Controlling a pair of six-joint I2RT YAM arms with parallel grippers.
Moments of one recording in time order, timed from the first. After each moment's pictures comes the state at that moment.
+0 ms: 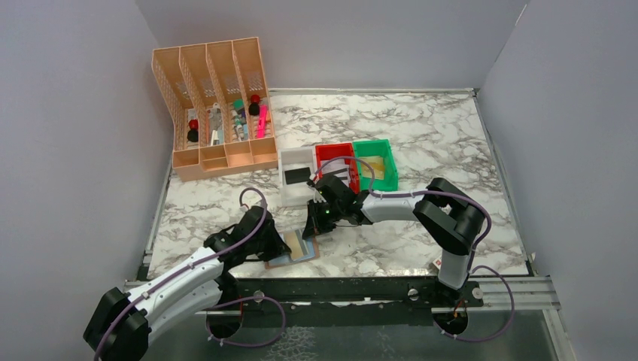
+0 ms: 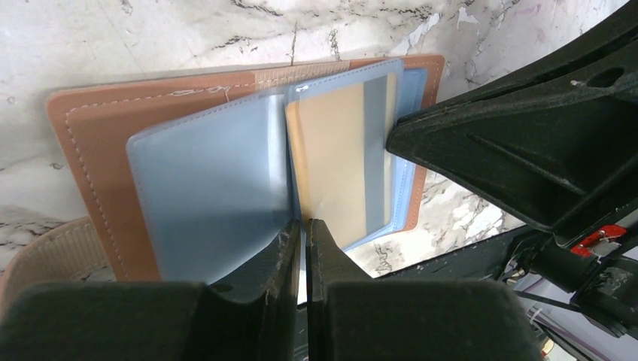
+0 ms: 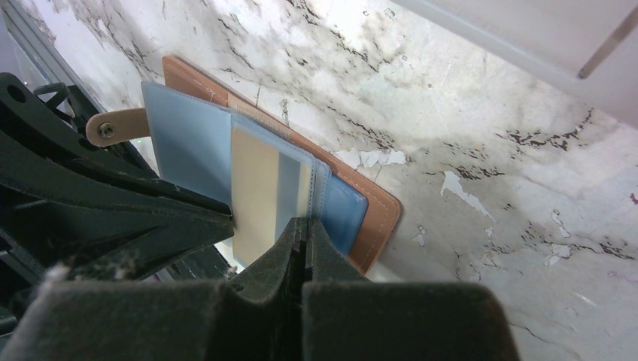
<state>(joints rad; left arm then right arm) -0.69 0.76 0.28 -0.44 0.10 -1.07 0.95 1.87 0.97 0.03 -0.36 0.71</state>
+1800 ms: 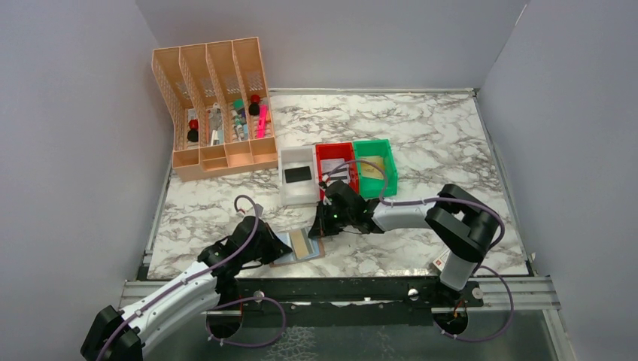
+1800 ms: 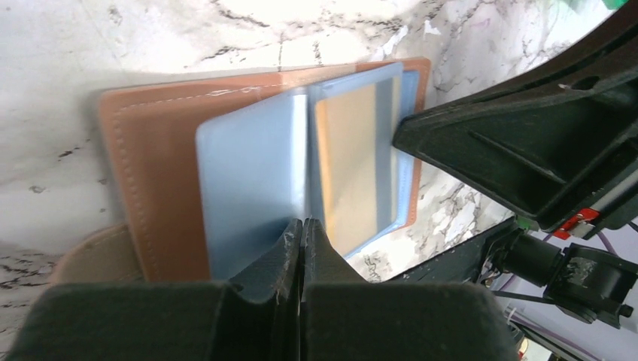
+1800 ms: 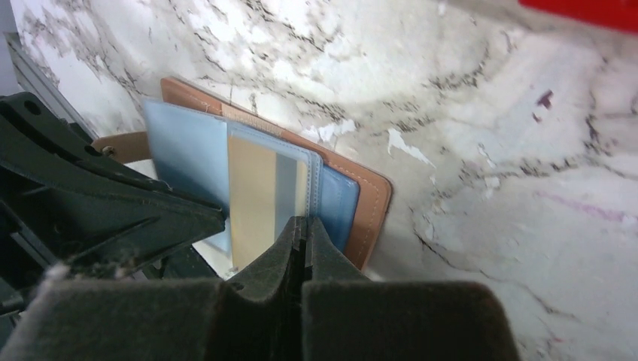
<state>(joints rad) -0.70 0.60 0.14 -0.30 0.08 -1.11 0.96 1.78 0.83 0.14 -0.23 0.77</state>
